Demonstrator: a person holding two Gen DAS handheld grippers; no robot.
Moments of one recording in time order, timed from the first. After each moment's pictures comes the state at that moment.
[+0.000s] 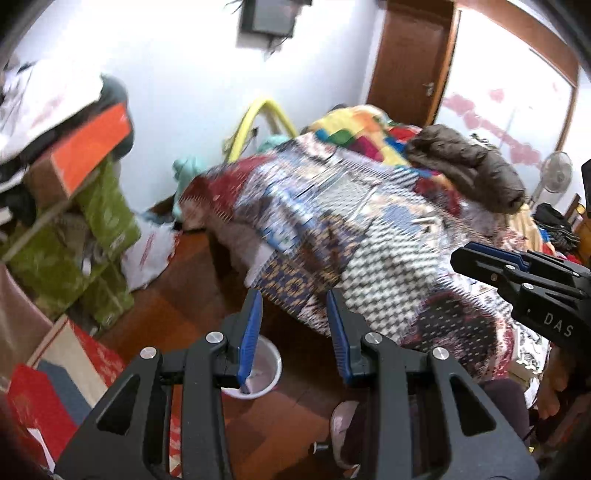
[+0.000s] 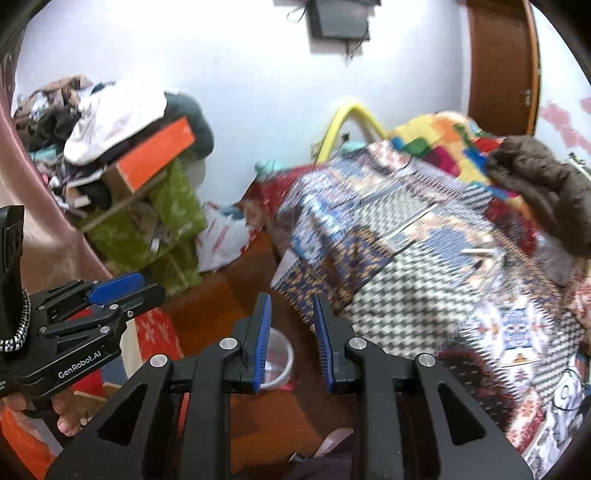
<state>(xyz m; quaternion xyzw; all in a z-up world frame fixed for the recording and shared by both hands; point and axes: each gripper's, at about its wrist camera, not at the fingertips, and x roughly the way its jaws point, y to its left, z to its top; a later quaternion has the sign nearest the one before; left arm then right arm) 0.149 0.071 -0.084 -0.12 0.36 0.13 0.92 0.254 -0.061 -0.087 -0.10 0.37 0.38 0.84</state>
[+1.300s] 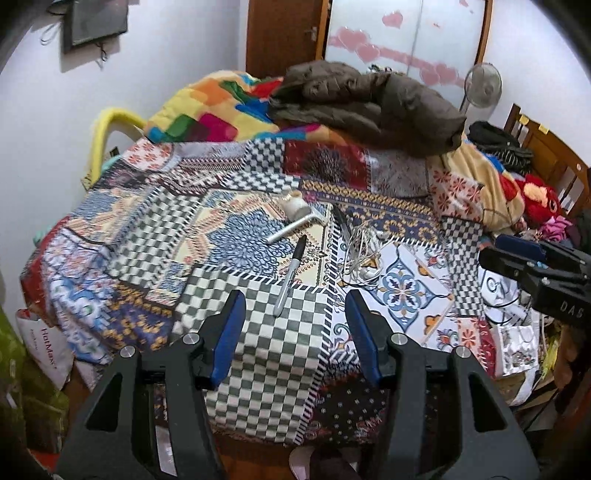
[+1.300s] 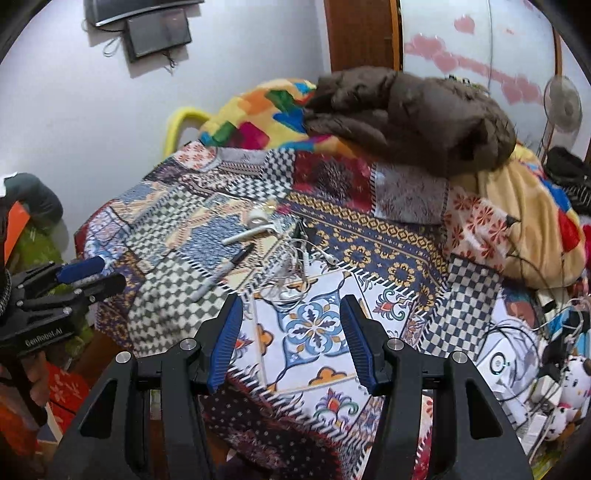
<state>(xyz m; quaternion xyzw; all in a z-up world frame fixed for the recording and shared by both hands) 0.454 -0.109 -0.151 -0.02 0.42 -0.06 0.90 0.457 -0.283 -0.146 -0.02 0.42 0.17 0.89</state>
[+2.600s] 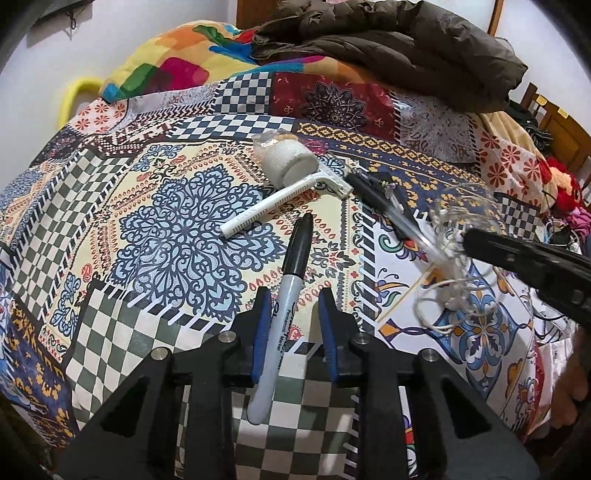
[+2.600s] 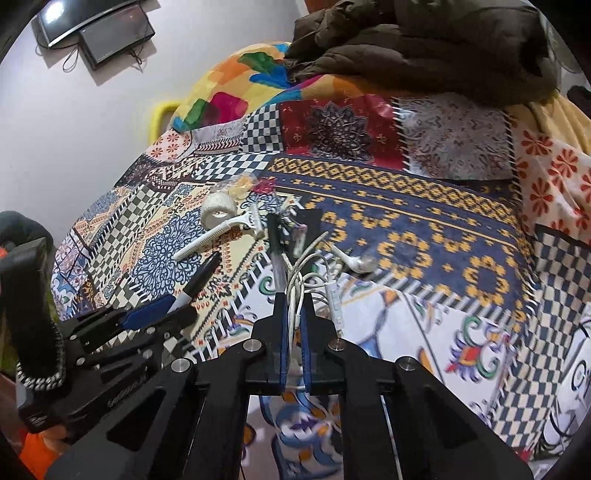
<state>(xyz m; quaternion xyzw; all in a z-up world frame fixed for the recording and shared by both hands) 0.574 -0.133 -0.277 -0.02 0.47 -0.07 0.88 0.561 -0.275 -0.247 0.06 0.47 0.18 0.86</state>
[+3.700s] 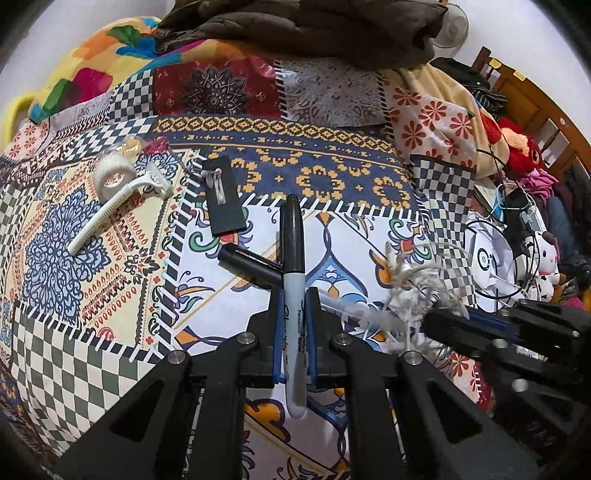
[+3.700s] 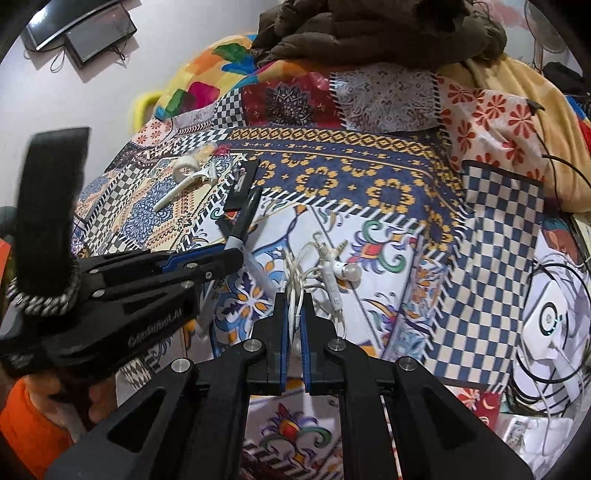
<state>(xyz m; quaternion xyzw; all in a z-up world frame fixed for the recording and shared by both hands) 0.571 -0.247 -0.264 -0.01 0.51 -0.18 0.84 0.504 -0.341 -0.251 0.07 0.50 0.16 0.85</state>
